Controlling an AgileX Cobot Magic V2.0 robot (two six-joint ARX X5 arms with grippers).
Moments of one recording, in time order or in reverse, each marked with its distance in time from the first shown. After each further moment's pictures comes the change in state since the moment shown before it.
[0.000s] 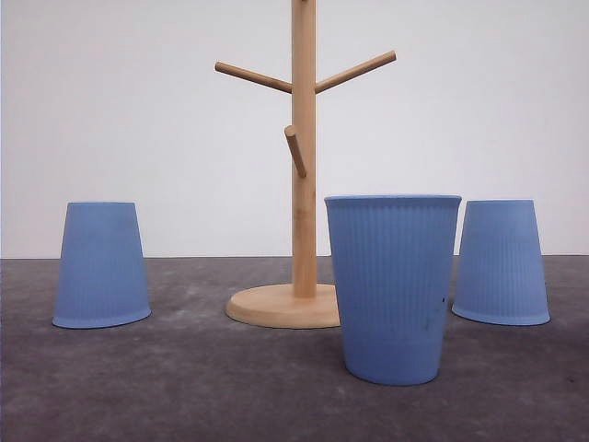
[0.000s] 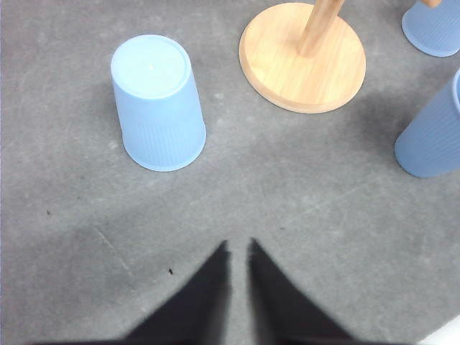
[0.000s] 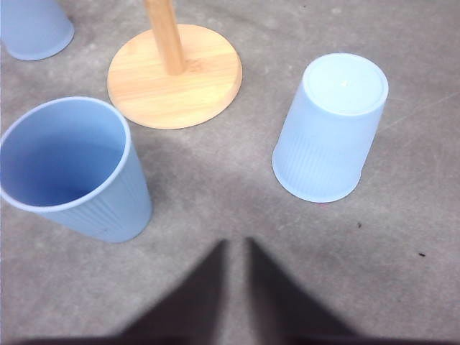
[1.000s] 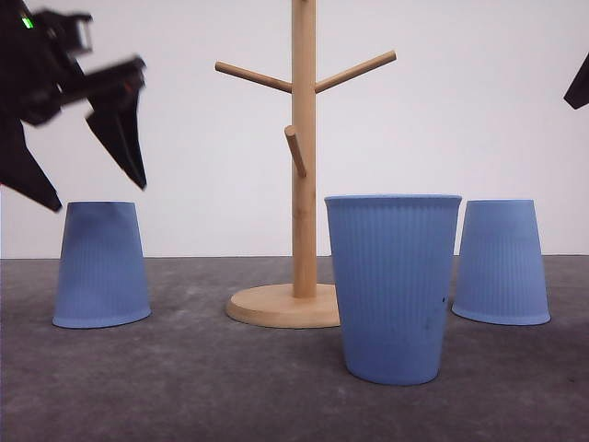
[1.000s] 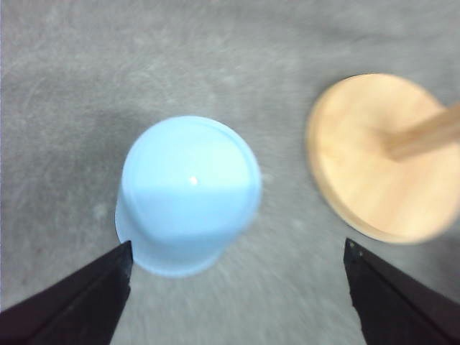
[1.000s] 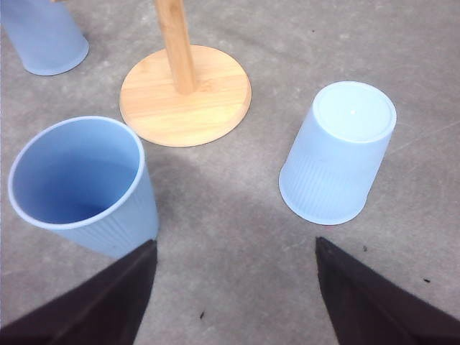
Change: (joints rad) left_arx 0.001 0.558 0.017 0.484 -0.113 -0.305; right_arx 0.033 0.000 0.000 0.046 0.002 0.001
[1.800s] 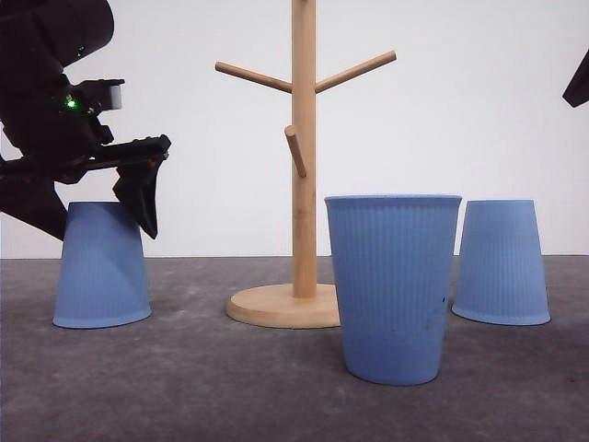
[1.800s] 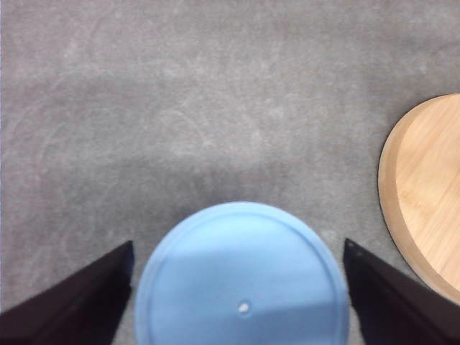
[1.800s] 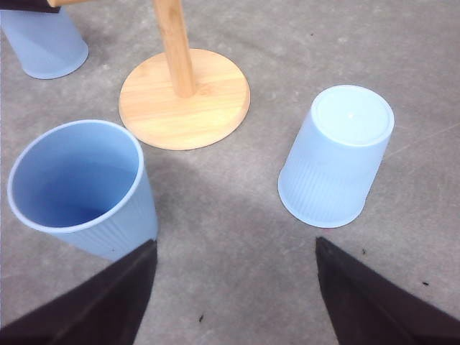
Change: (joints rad) left_arx 0.008 0.162 0.001 0.166 -0.093 0.065; right_arx 0.000 0.000 0.000 0.007 0.000 0.000
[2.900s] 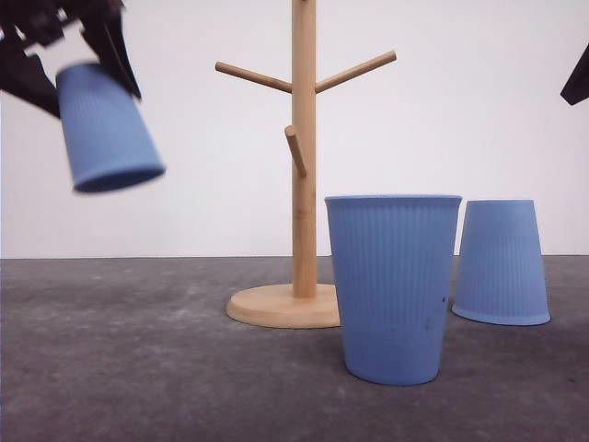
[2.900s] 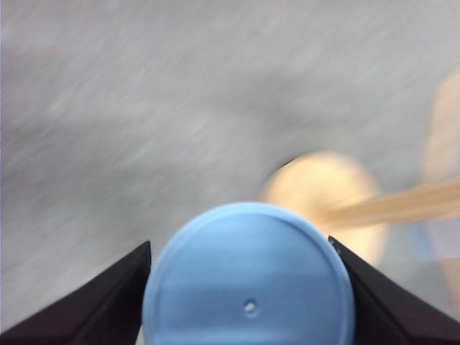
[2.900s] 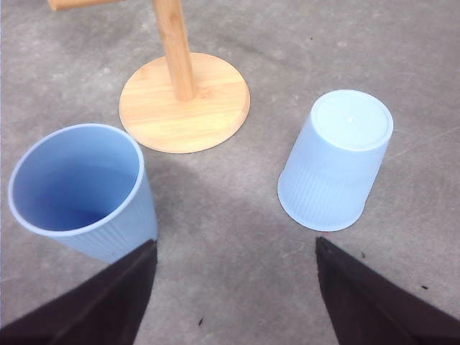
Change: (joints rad) left_arx 0.251 -0.088 0.387 -0.409 0.491 -0.060; right_arx 0.000 0.000 0.000 0.010 0.000 0.000
